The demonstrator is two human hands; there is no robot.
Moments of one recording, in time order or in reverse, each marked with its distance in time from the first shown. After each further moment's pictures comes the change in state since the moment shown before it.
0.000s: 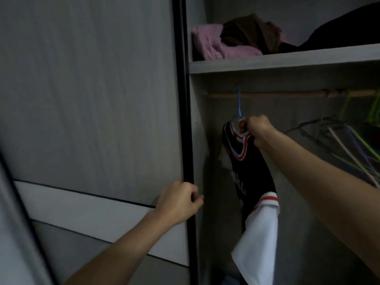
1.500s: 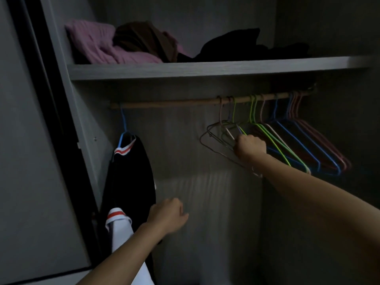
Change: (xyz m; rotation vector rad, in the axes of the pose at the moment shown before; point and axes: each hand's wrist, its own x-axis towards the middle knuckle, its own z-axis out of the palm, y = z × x) left_hand 0.093 0.108 0.102 0.045 -0.321 0.208; right_hand 0.012 0.030 -0.220 -1.597 0.435 -0.197
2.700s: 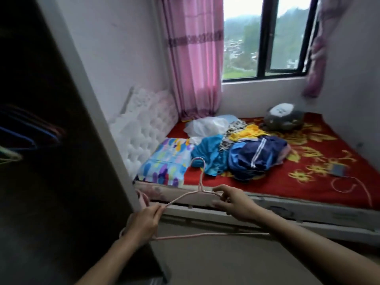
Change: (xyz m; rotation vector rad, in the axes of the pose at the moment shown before) left_hand -0.168 0.413 0.178 -0.334 -0.289 0.994; right_hand -0.588 0.366 -0.090 0.405 -0.107 0.817
